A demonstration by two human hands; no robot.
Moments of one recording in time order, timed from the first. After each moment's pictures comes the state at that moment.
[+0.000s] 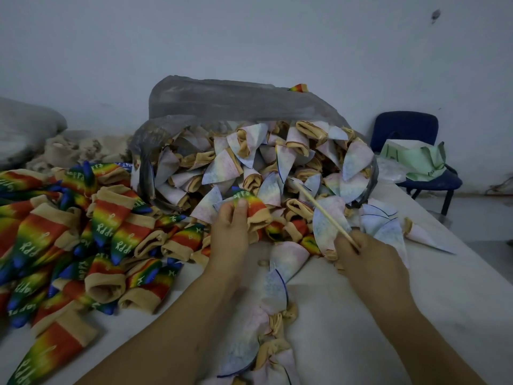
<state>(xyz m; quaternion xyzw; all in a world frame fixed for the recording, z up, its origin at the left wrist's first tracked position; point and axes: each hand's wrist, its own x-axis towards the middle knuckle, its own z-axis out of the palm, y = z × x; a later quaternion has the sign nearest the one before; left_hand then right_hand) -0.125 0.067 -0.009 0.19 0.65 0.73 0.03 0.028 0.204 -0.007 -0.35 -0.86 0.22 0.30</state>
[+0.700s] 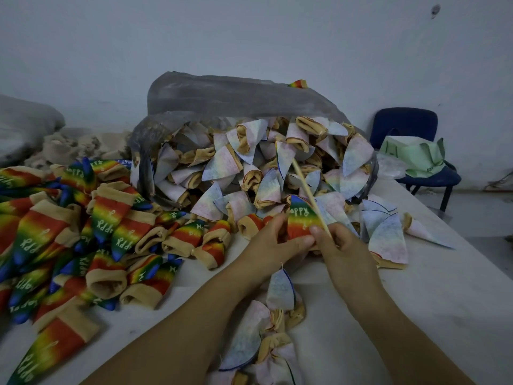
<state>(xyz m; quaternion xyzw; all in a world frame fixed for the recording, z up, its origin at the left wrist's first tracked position) -0.093 0.076 -0.008 0.38 0.62 0.63 0.28 0.013 0.181 -0.011 -0.25 -0.79 0.45 0.33</state>
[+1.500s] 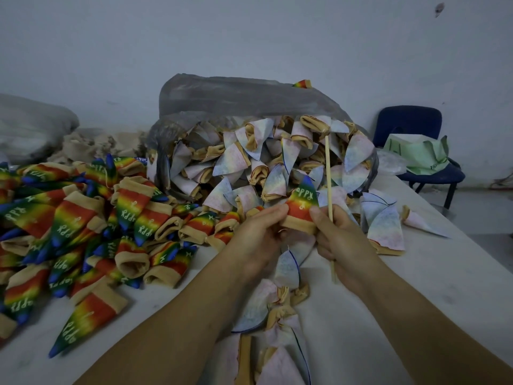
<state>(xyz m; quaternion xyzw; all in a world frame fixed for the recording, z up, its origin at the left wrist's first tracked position) -0.090 0.059 0.006 0.21 0.42 0.79 0.39 0.011 0.168 0.011 -0.17 -0.64 0.70 0.26</state>
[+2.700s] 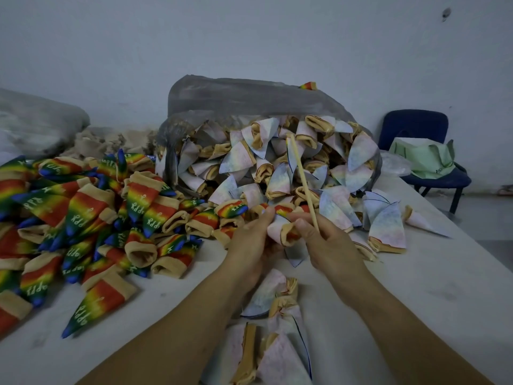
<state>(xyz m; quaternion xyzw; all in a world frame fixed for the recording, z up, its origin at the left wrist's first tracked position) -0.080 0.039 -0.013 0.11 0.53 0.79 0.29 0.025 0.140 0.002 -0.09 -0.75 0.60 0.27</state>
